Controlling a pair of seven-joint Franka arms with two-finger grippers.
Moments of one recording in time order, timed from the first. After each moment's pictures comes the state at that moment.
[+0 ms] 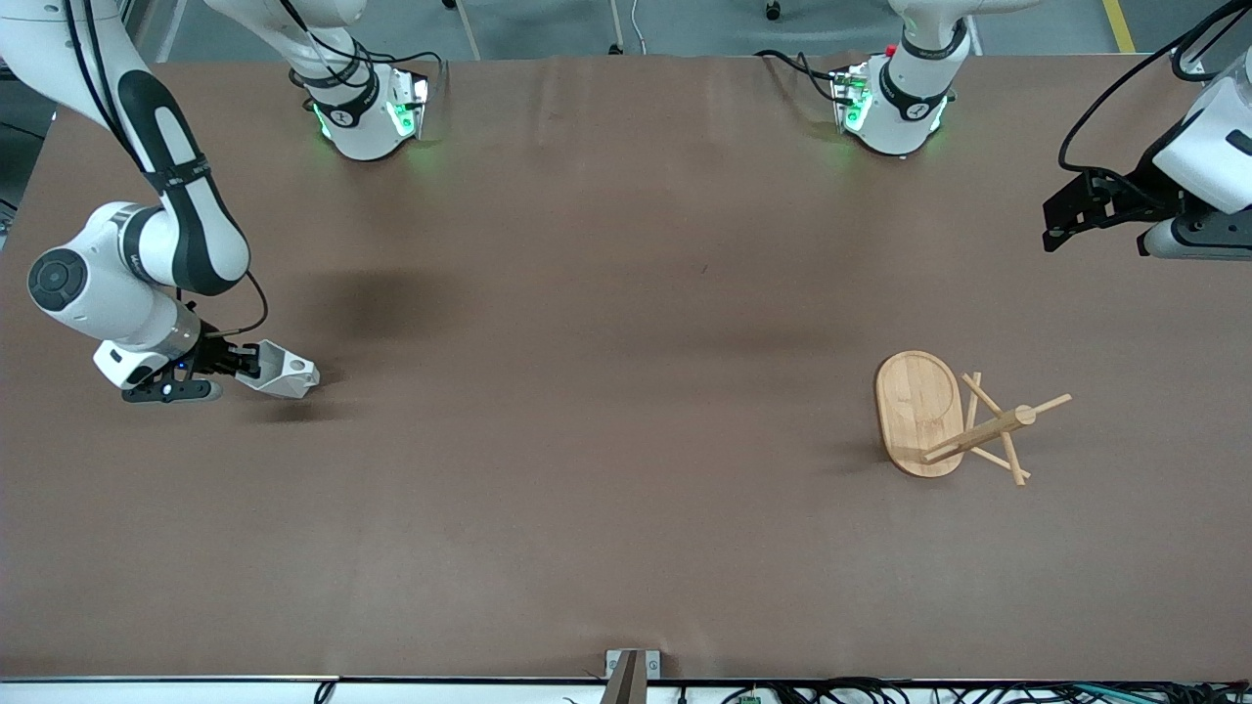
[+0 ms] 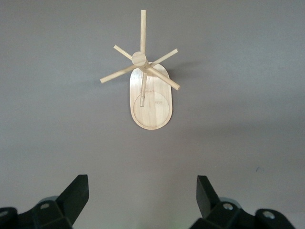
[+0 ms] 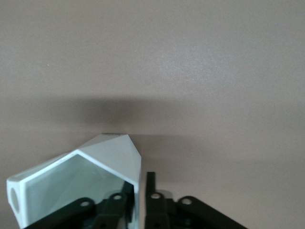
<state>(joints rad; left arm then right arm) 0.07 -0.02 -0.18 -1.54 0.02 1.53 -0.03 -0.15 0.30 -0.05 -2.21 0.02 2.49 -0.28</state>
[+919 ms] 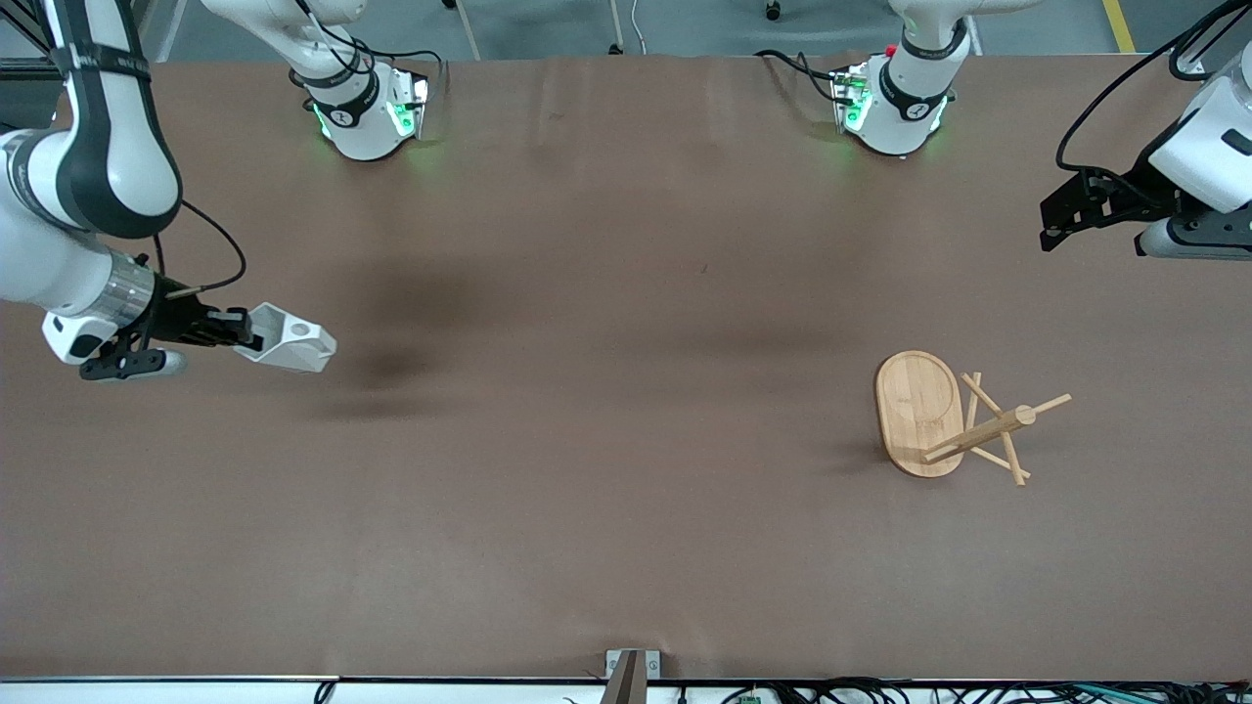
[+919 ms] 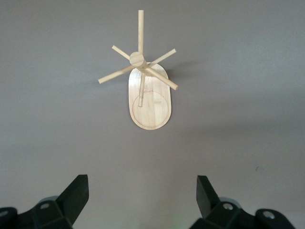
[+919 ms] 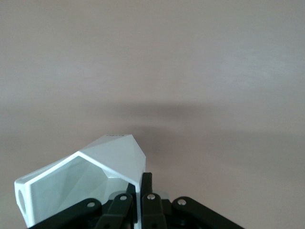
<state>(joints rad) 0.06 -0.02 -0.18 -1.54 0.02 1.53 -0.03 -0.03 0.05 -0.03 -2.06 0.38 2.04 -0.28</state>
